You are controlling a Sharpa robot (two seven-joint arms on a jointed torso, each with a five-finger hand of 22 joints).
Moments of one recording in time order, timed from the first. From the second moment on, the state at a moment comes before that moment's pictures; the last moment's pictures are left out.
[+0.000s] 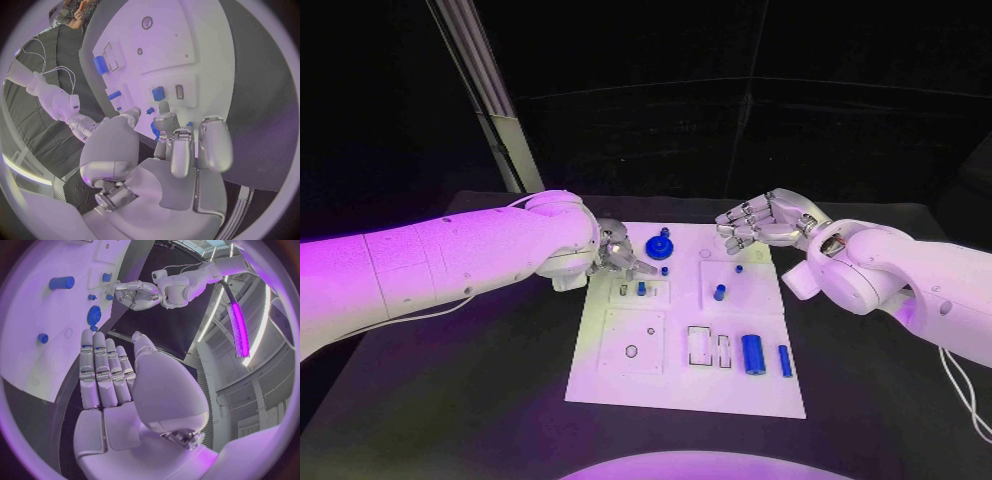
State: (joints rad) left arm 1.35 -0.63 -0.16 1.39 -0.95 0.12 -0.57; left_hand 0.91 -0.14 0.20 0.29 0.15 0.90 0.02 0.75 0.50 1.29 -0.04 1.11 0.90 1.47 -0.11 1.57 1.31 0.08 1.45 0.00 1.35 1.21; right arm 1.10 -0.87 0.10 1.52 -0.66 -0.26 0.05; right_hand 1.46 -0.03 -0.05 0.20 0.35 0.97 0.22 0.07 0.07 1.16 0.14 0.10 0.07 1.25 0.09 0.08 0.13 0.18 1.10 0.19 0.29 0.14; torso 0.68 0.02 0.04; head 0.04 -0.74
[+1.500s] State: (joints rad) left arm 1.37 -0.43 -0.15 0.91 -0.96 0.37 -0.48; left_hand 1.09 -0.01 0.03 0.28 0.06 0.84 0.06 0.70 0.41 1.24 -0.01 1.10 0.85 1.47 -0.08 1.57 1.31 0.08 1.44 0.03 1.31 1.16; right arm 1.10 -0.85 0.10 1.52 -0.66 -0.26 0.05; right_hand 1.46 -0.03 -0.05 0.21 0.35 0.97 0.21 0.07 0.07 1.15 0.15 0.10 0.07 1.25 0.09 0.08 0.12 0.18 1.10 0.19 0.29 0.14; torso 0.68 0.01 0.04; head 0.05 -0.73
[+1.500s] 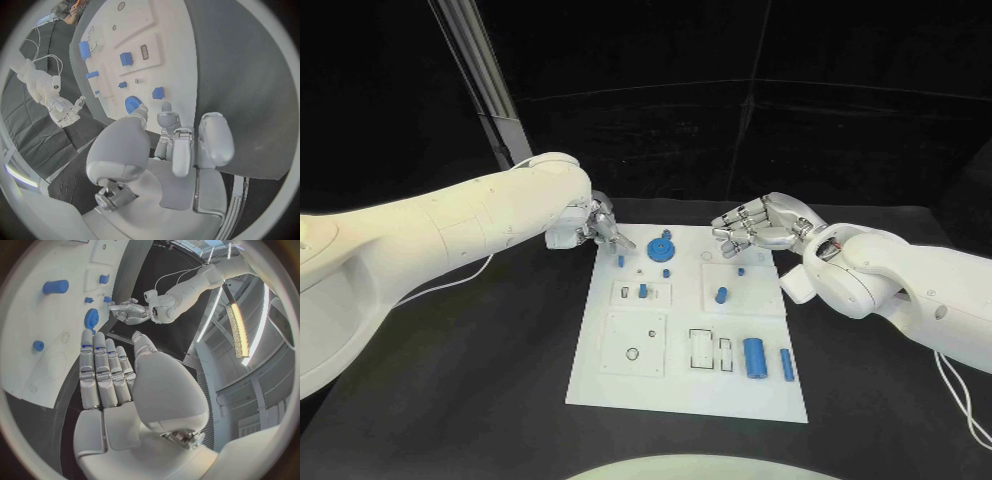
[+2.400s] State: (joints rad) left arm 1.36 -0.42 -0.15 0.89 -0.97 0.42 -0.46; left_hand 1.14 0.00 0.03 0.28 0.07 0.86 0.06 0.70 0.40 1.25 -0.02 1.11 0.85 1.47 -0.08 1.57 1.31 0.08 1.44 0.03 1.31 1.18; right arm 1.10 -0.85 0.10 1.52 -0.66 -0.26 0.05; right_hand 1.46 -0.03 -0.05 0.21 0.36 0.97 0.21 0.07 0.07 1.15 0.15 0.10 0.07 1.25 0.09 0.08 0.12 0.18 1.10 0.19 0.29 0.14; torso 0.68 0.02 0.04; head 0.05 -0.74
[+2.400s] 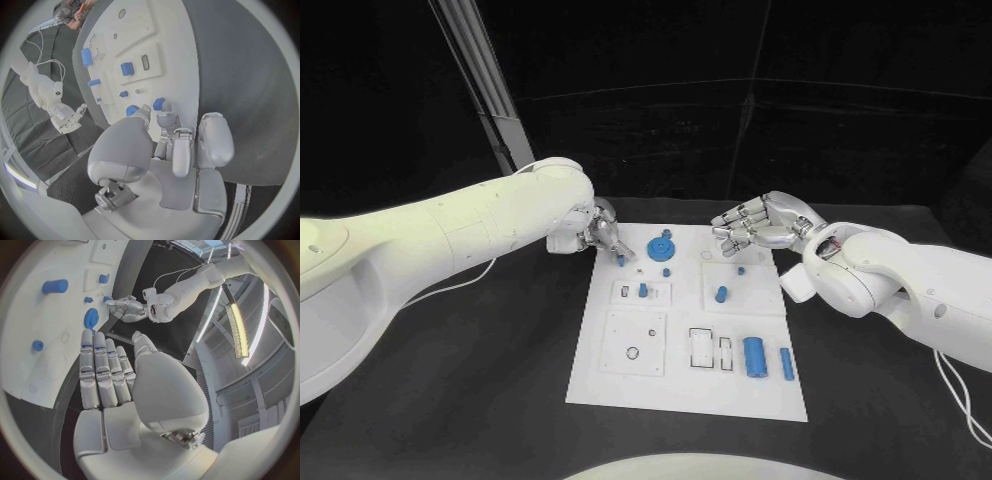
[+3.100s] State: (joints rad) left arm 1.36 -0.42 -0.15 0.89 -0.97 0.43 -0.45; left_hand 1.26 0.06 0.12 0.21 0.07 0.87 0.05 0.70 0.39 1.25 -0.02 1.11 0.85 1.47 -0.08 1.57 1.31 0.08 1.44 0.03 1.31 1.18; right arm 1.10 -0.84 0.10 1.52 -0.66 -0.26 0.05; right_hand 1.46 -0.03 -0.05 0.21 0.36 0.97 0.21 0.07 0.07 1.15 0.15 0.10 0.07 1.24 0.09 0.08 0.12 0.18 1.10 0.19 0.28 0.14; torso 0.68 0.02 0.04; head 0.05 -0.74
